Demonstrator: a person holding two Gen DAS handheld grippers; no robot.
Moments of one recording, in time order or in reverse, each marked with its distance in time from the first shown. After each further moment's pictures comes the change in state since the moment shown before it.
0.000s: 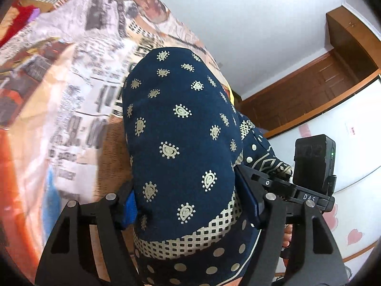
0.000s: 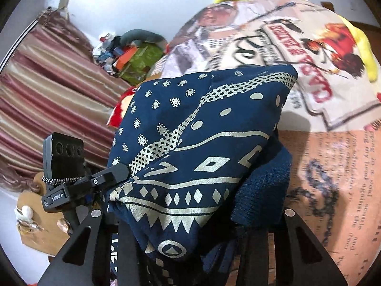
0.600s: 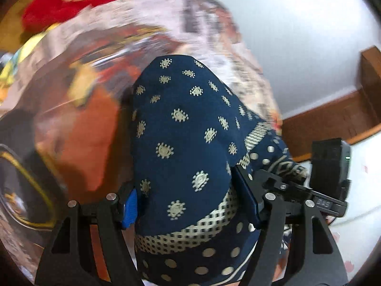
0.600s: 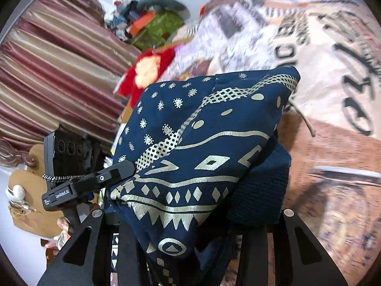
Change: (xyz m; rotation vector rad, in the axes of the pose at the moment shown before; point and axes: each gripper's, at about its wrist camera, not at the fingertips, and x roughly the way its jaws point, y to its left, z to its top) left arm -0.061 0.172 -0.016 -0.217 -0.044 0.158; right arm 0.153 0.096 -0.001 -0.109 0.173 0.011
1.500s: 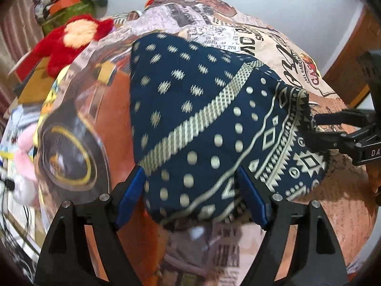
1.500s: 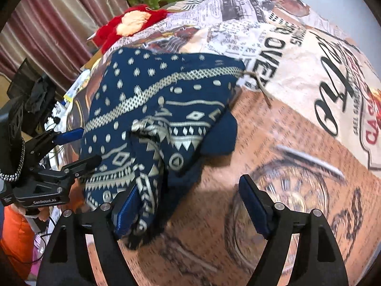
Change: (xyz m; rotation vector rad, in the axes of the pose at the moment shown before) left arm 0.001 -0.046 -0.106 0.387 -0.088 0.408; right arm 0.005 0.001 -0.058 -0.296 0.096 -0.357
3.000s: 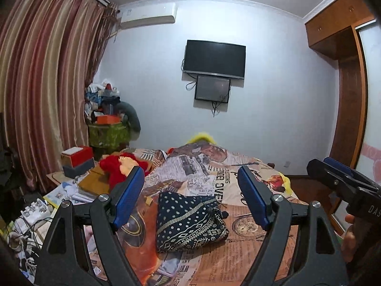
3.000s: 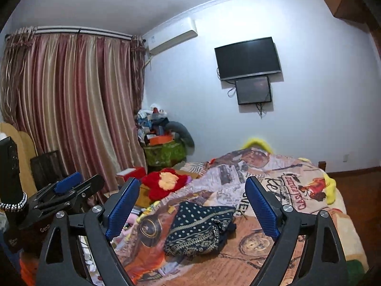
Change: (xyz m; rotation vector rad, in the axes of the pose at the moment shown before) left arm -0.314 -0.107 -0.086 -0.023 -0.849 0.136; right arm -0.313 0.150 -0.183 -0.002 -1.019 -0.082
